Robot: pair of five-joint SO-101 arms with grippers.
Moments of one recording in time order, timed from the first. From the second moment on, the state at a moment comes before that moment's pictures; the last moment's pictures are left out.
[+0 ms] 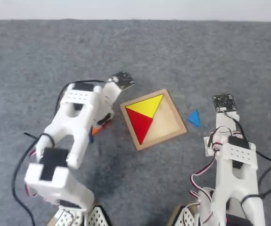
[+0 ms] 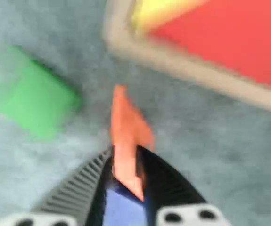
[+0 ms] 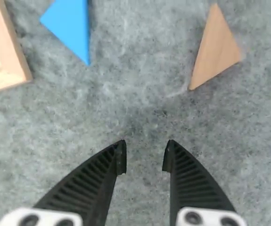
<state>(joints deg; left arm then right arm) 0.9 10.2 23.7 66.9 -37.3 12.1 -33.1 67.3 44.5 20.1</state>
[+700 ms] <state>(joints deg) -1.8 10.0 15.1 72.9 -35.4 12.1 -33.1 67.3 44.2 20.1</state>
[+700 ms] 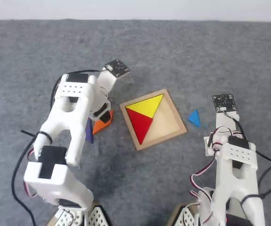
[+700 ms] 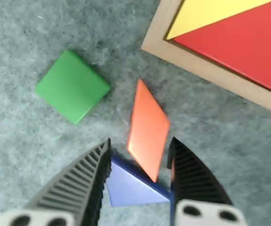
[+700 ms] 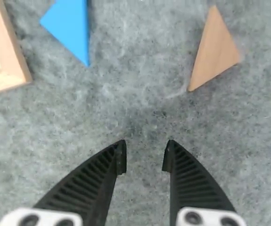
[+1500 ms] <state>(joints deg) -0.8 24.0 11.4 72.8 -36.5 12.1 -33.1 67.3 44.2 20.1</state>
